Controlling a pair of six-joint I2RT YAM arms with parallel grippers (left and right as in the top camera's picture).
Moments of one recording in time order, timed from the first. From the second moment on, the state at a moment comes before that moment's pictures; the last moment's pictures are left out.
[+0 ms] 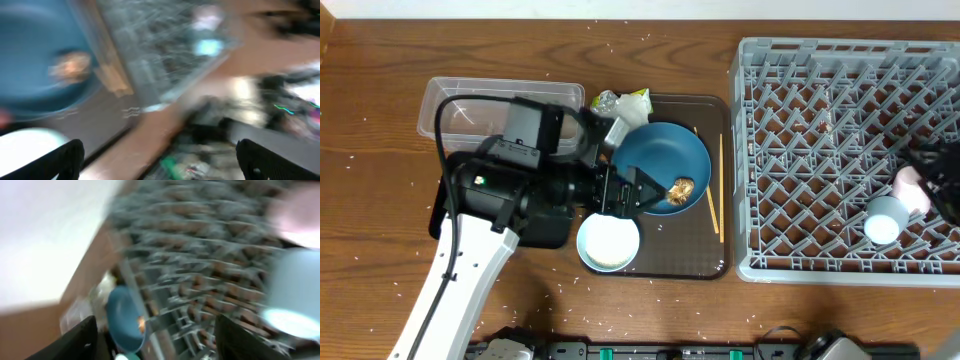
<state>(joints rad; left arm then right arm) -0.31 1.26 1.26 -1.01 0.77 -0.20 -0.75 1.31 1.37 -1.20 -0.76 0.18</state>
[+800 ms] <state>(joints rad) -0.41 1.63 1.26 -0.85 0.12 -0.25 -0.45 0.91 1.39 -1.30 -0.73 0.10</state>
